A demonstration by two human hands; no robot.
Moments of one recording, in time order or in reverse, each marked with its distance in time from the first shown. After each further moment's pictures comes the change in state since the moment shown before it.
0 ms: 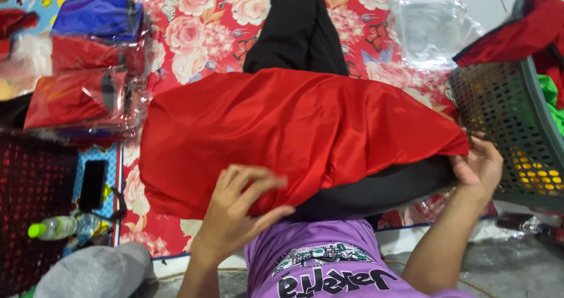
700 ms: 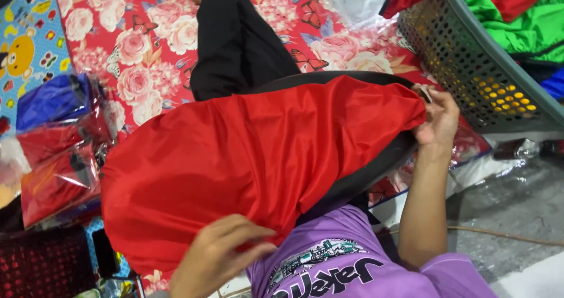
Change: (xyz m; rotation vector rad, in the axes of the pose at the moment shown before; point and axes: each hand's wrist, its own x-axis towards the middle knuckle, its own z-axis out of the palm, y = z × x) left_hand 0.043 0.028 0.015 -0.358 -0.534 0.040; right_hand -0.035 0.028 0.031 0.123 0.092 -0.136
